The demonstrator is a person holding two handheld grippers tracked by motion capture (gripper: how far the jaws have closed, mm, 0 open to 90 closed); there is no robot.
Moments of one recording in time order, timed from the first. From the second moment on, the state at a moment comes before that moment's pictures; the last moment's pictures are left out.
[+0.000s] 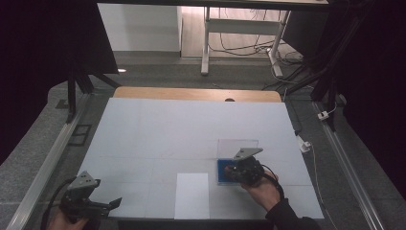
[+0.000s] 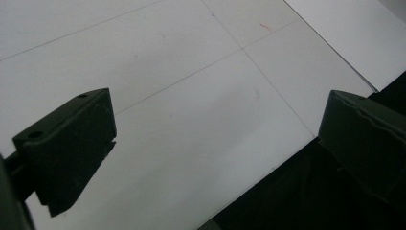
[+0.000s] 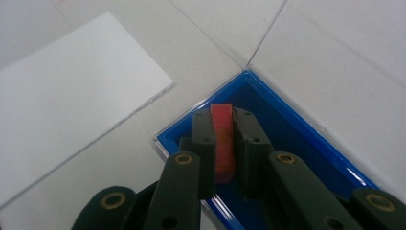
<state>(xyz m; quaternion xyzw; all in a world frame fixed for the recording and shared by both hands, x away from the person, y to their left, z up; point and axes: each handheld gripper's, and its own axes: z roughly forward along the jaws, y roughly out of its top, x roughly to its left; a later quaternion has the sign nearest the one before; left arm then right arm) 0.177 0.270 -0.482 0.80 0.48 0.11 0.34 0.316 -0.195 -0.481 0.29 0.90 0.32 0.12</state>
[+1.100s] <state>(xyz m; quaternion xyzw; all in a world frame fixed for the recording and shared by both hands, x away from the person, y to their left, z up) 0.178 0.271 -0.482 0.80 0.48 0.11 0.34 0.324 -0.215 -0.475 0.31 0.88 0.34 0.12</state>
